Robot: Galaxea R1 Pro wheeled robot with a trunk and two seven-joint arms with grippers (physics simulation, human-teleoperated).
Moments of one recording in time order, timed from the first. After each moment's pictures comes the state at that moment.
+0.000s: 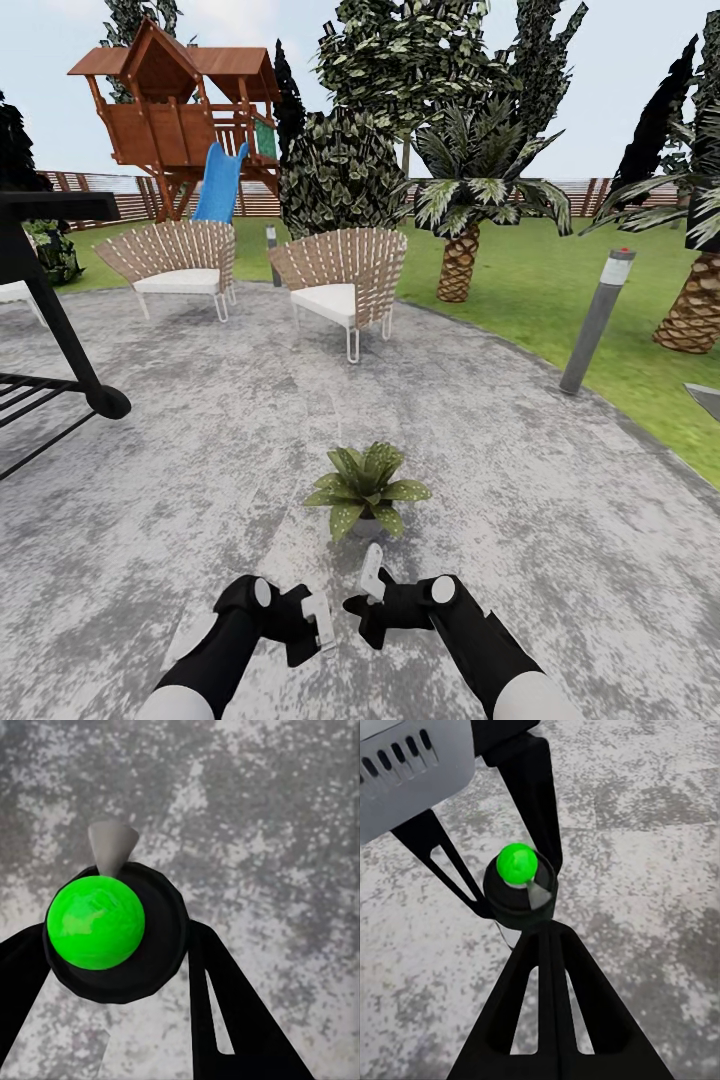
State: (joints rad) left arm -0.48 -0.16 0.04 -0.79 -1.13 0.08 -0.95; right arm -0.53 0.15 0.18 -0.69 0.60 -0.06 0.84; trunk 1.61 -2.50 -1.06
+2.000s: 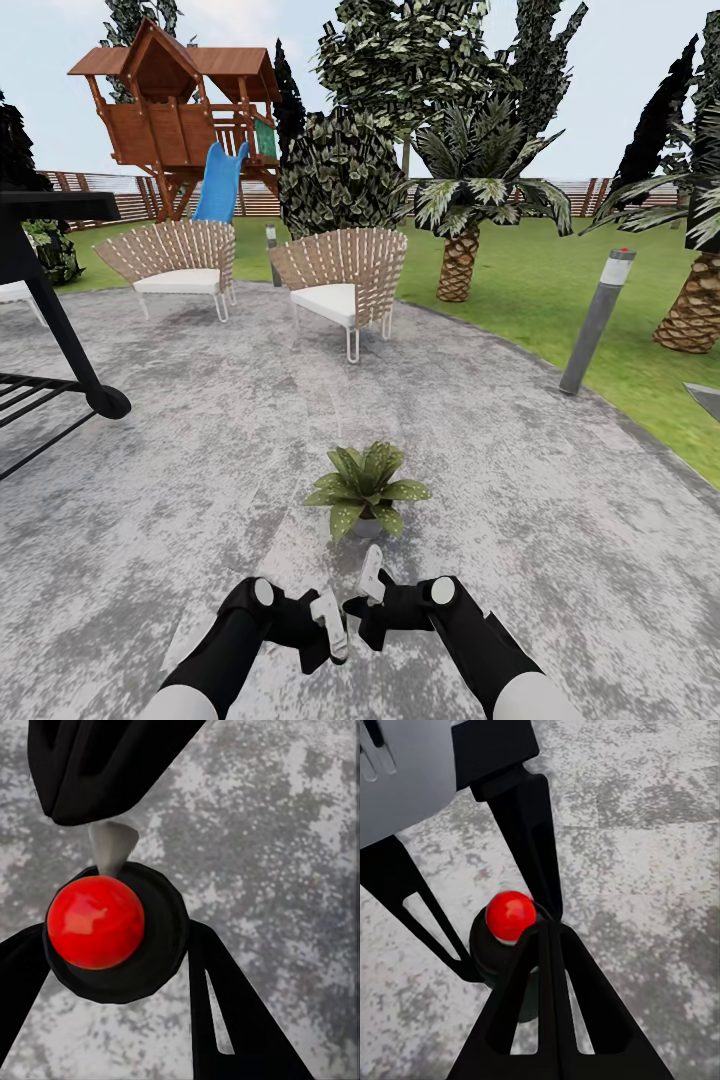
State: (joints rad) left arm -0.48 -0.17 0.04 -0.77 -0.99 0.08 -1.01; right arm -0.53 0.15 0.18 -0.68 0.60 -0.07 0.84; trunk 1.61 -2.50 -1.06
